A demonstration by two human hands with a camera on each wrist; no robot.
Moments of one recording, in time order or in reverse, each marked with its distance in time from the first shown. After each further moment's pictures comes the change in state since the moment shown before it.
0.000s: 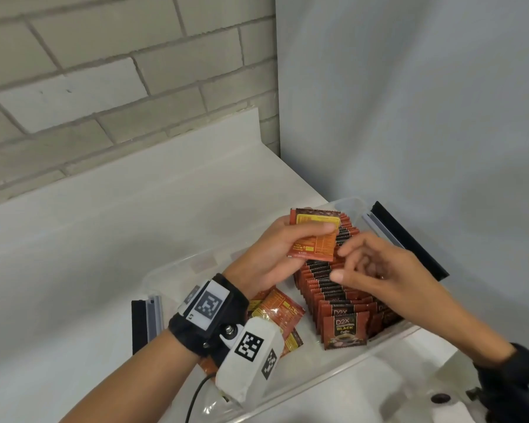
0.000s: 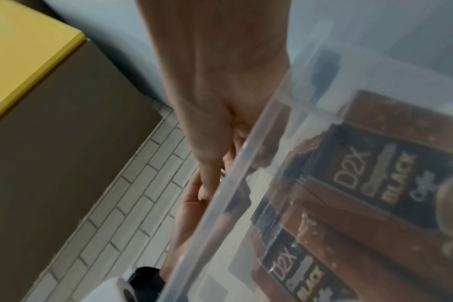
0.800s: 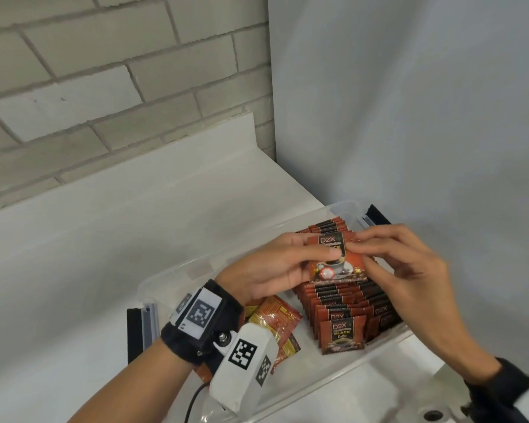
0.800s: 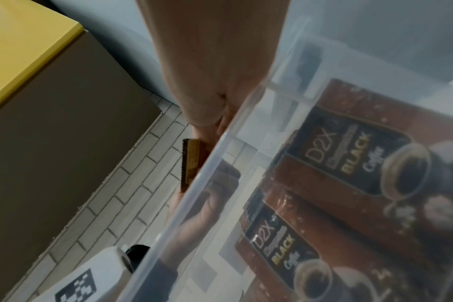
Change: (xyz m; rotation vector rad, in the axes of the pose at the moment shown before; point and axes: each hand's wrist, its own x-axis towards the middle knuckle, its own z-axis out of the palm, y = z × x) left_hand 0.000 -0.003 -0.001 0.149 -0.084 -0.216; right_hand -0.008 0.008 0.004 -0.011 0.400 -0.320
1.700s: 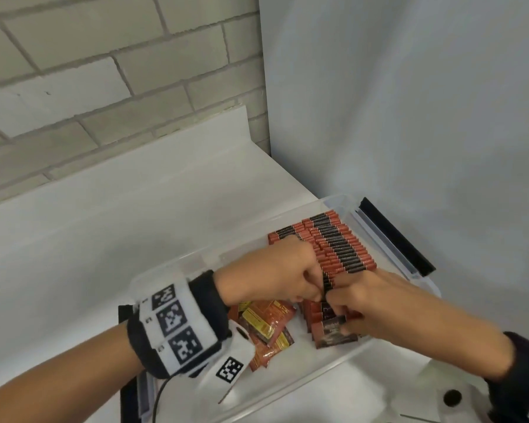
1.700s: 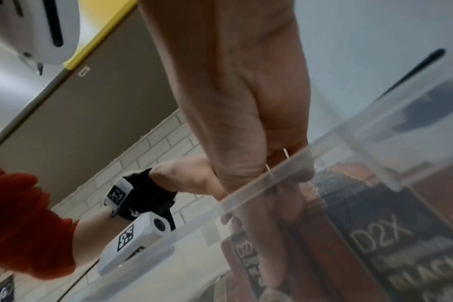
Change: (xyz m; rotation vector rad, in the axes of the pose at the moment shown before) left_hand -0.019 0.016 0.023 1.364 -0.029 -0.036; right_hand 0.012 -0.030 -0.001 -0.846 -1.105 -0.007
